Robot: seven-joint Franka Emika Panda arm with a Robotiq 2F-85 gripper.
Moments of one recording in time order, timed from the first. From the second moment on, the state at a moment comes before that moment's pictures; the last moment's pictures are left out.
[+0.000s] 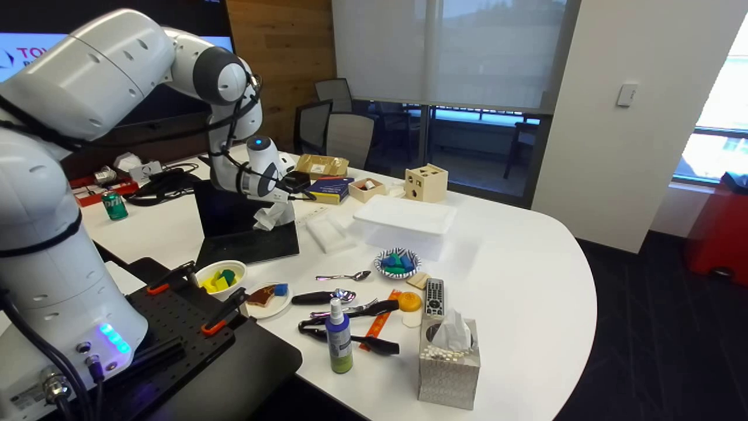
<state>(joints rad) -0.05 1.00 0.36 -1.86 -0.30 3.39 -0.11</state>
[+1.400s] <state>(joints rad) -0.01 1.06 0.52 -1.82 -0.30 3.14 -0.23</state>
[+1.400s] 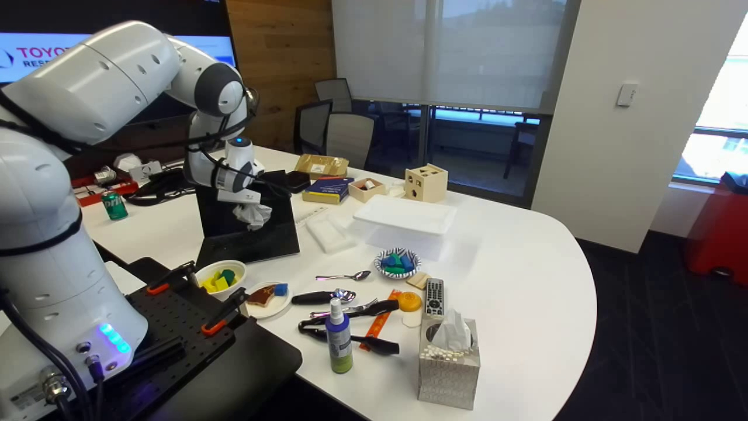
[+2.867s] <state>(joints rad) 0.08 0.82 0.60 -2.02 -0.21 2.82 -0.10</state>
